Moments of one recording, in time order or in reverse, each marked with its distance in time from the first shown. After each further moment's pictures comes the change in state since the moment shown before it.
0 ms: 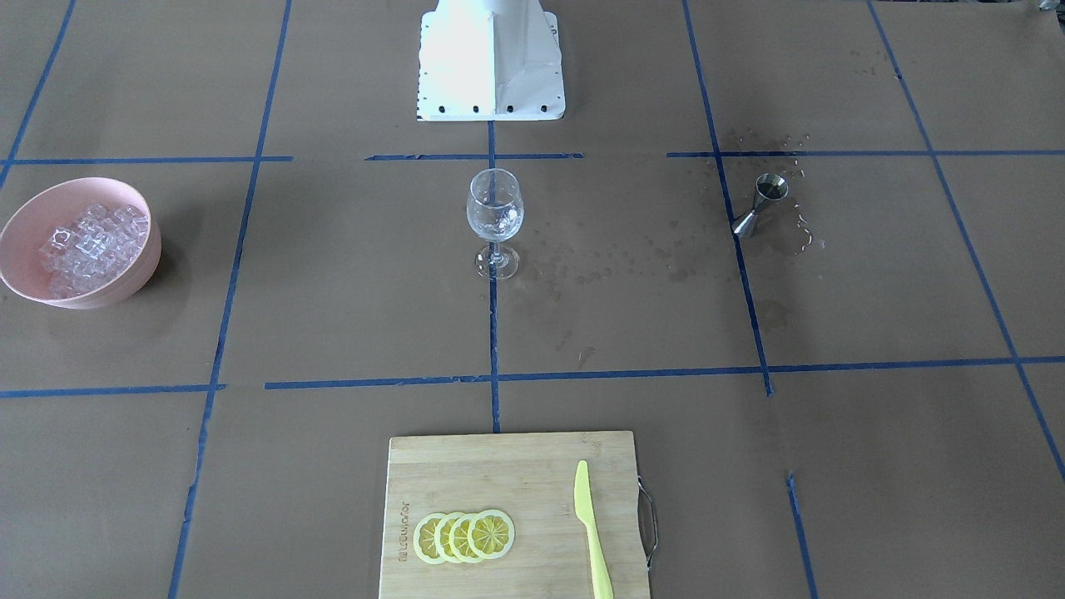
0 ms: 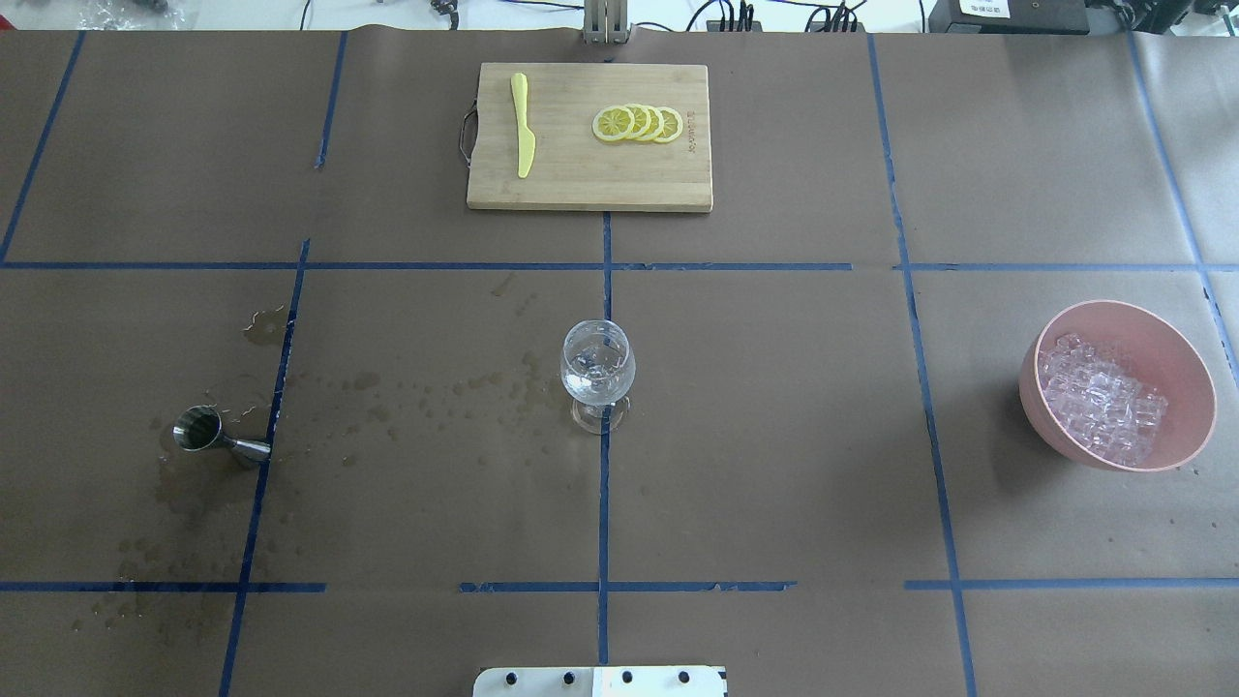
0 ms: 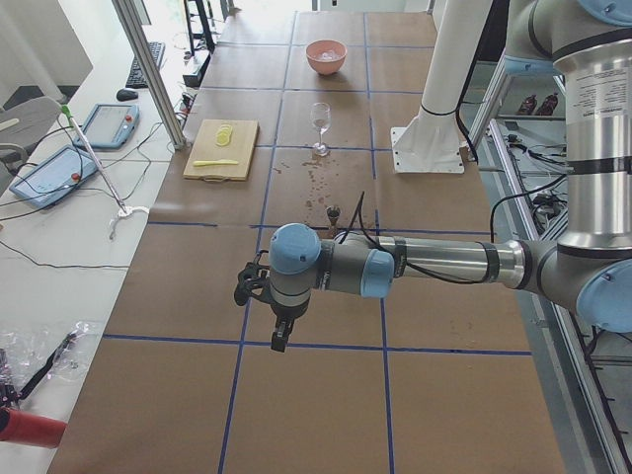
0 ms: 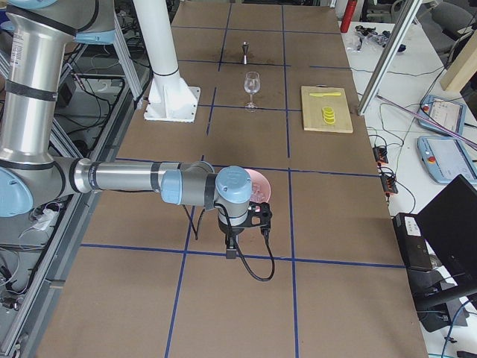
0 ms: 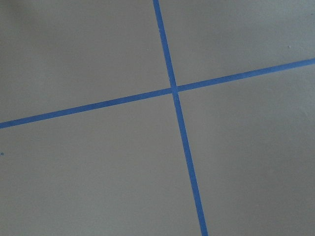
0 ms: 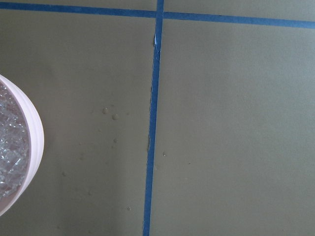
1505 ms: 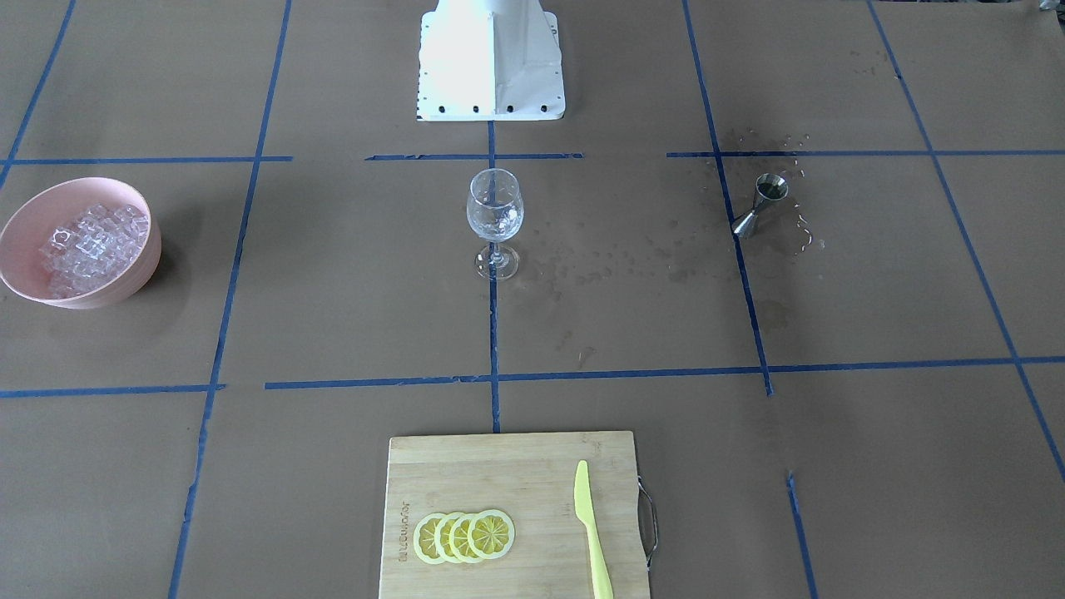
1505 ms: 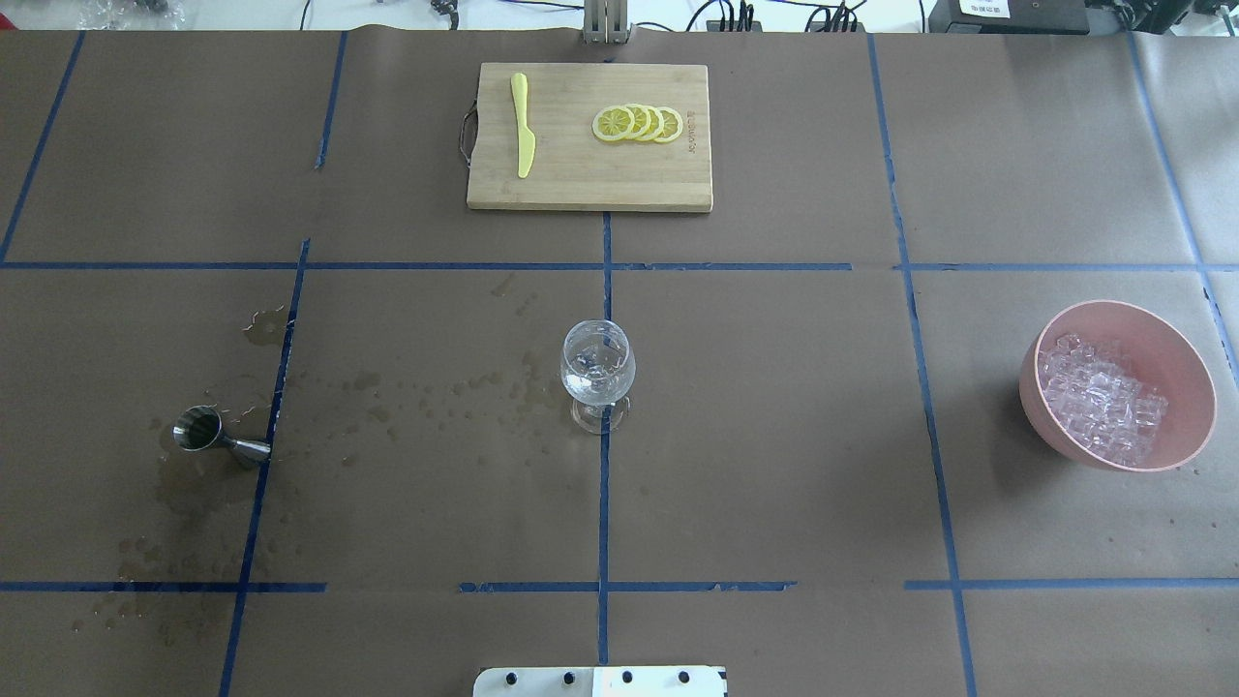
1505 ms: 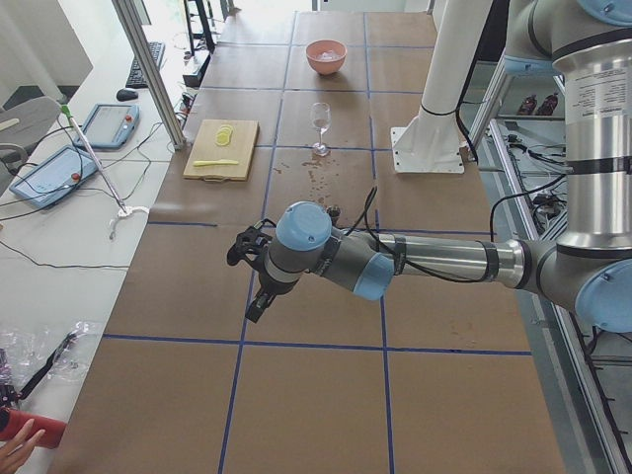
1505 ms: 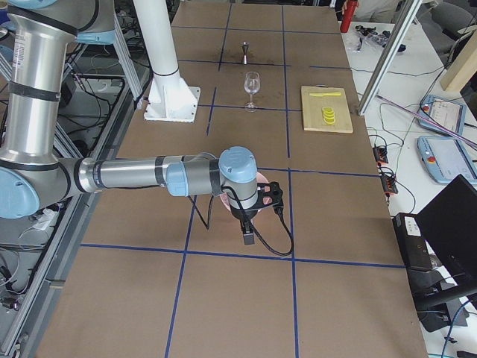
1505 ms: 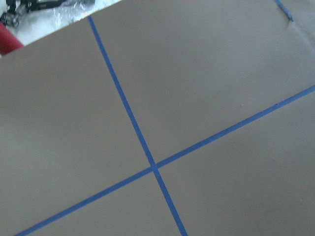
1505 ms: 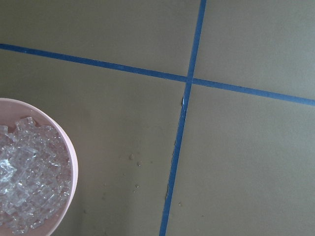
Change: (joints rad) left arm 0.005 -0.001 0.022 -0.598 -0.019 -0.040; right arm -0.001 0.046 0.018 0.131 0.023 0.014
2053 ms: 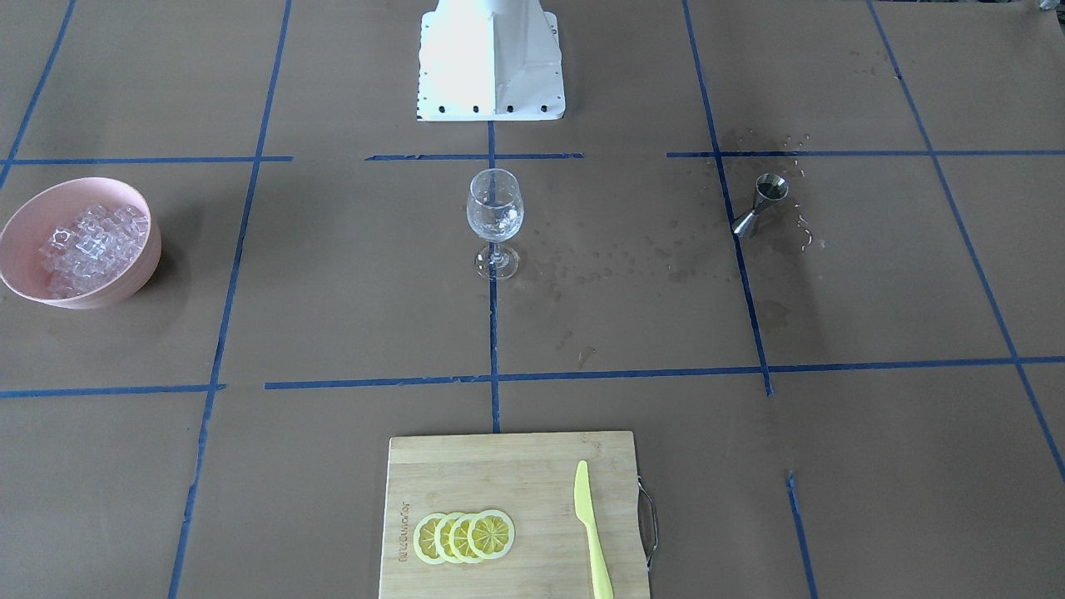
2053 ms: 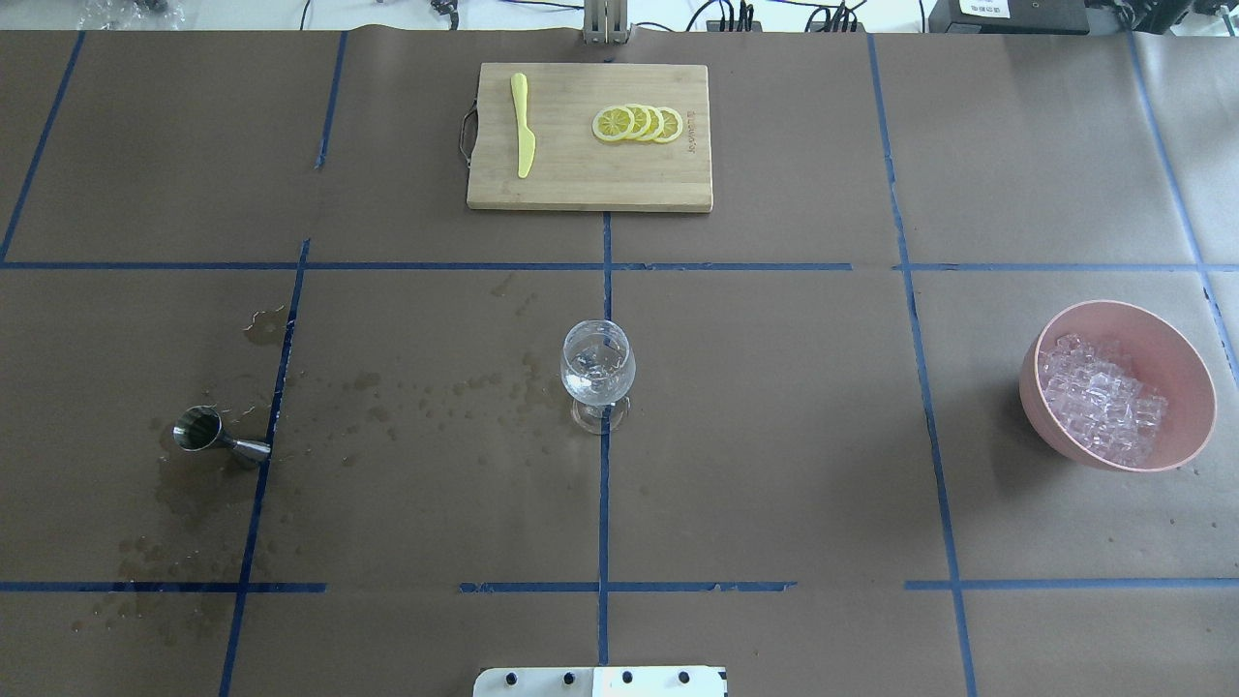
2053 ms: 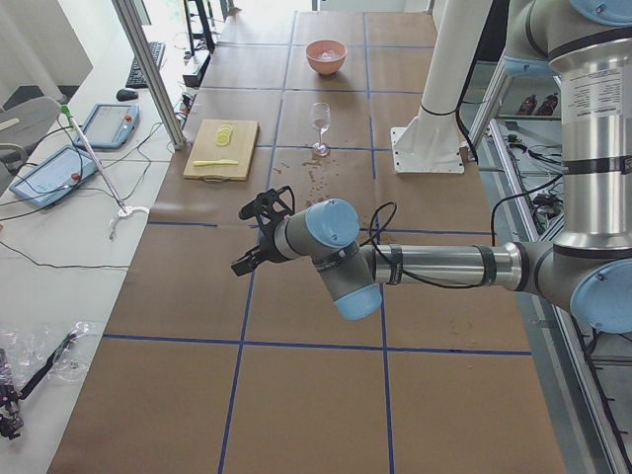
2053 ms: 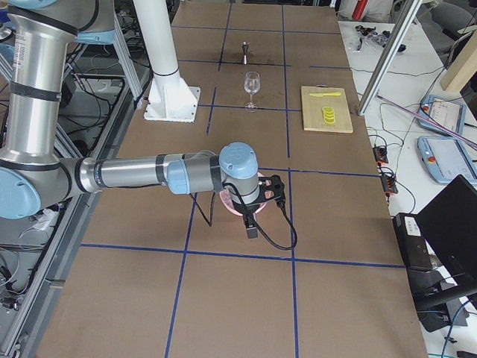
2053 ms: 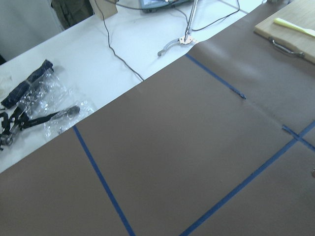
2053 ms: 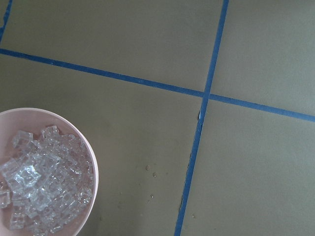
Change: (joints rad) left arm 0.107 -0.005 0.012 -0.447 0.040 -0.297; right arm 0.000 0.006 0.027 0.008 0.021 -0.007
